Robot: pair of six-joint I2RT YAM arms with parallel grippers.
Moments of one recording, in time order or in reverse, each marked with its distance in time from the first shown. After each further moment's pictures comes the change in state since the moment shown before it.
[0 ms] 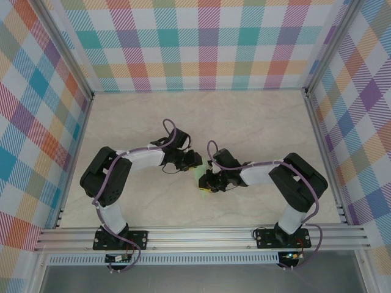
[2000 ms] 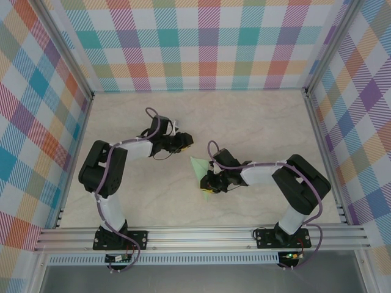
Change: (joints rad) left arm 0.200 0.036 0.006 0.280 0.164 0.024; right arm -0.001 -0.032 0.019 -0.107 0.048 0.005
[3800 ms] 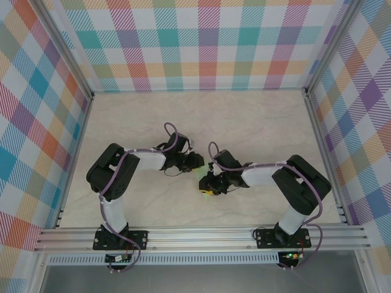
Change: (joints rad) left arm -0.192 0.045 -0.097 -0.024 -0.114 -0.039; right arm 0.014 -0.007 -0.042 0.063 -0.077 0.005
